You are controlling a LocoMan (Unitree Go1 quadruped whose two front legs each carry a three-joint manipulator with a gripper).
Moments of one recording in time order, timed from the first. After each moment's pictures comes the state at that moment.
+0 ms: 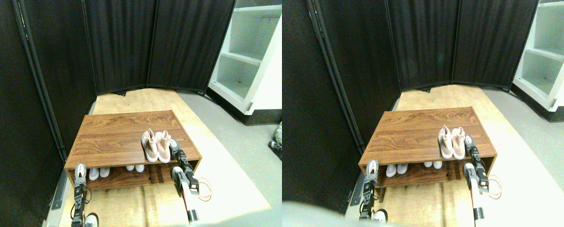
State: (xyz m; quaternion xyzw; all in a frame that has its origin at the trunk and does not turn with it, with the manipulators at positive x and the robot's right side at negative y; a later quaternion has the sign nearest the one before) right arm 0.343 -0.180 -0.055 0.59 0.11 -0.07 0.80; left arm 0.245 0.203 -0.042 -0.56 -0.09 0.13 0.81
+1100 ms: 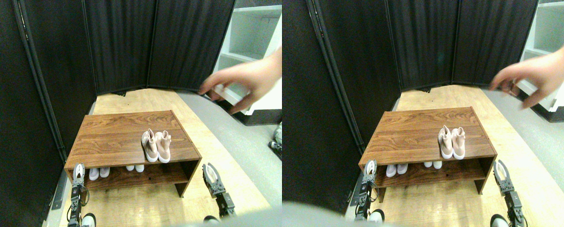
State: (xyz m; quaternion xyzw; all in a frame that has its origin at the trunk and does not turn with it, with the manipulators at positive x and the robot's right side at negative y) right arm 0.217 -0.223 0.006 0.54 -0.02 0.01 0.84; left arm 0.238 0.206 -0.031 -0.58 -0.08 0.12 0.80
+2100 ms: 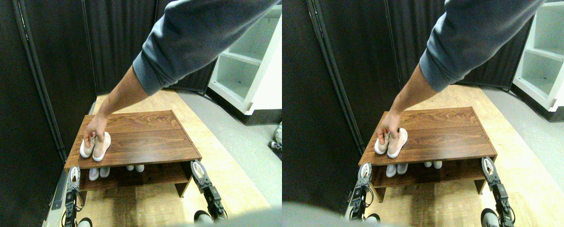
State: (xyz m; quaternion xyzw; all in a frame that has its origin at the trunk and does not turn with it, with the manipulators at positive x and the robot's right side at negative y) right arm 0.234 -0.200 0.002 0.53 0.02 0.01 0.85; left arm 0.226 0.215 -0.028 -0.58 -0.08 0.11 0.80
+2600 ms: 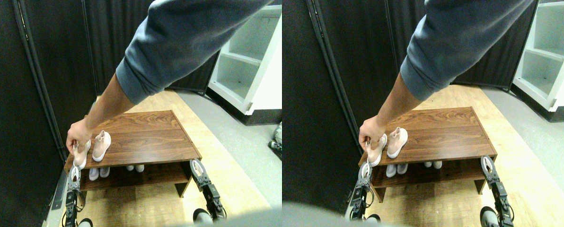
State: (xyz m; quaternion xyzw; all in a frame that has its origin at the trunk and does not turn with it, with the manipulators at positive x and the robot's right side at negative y) right arm 0.235 -0.198 0.002 0.53 0.02 0.01 0.85; left arm 0.226 0.211 -0.024 -0.58 -0.09 0.11 0.80
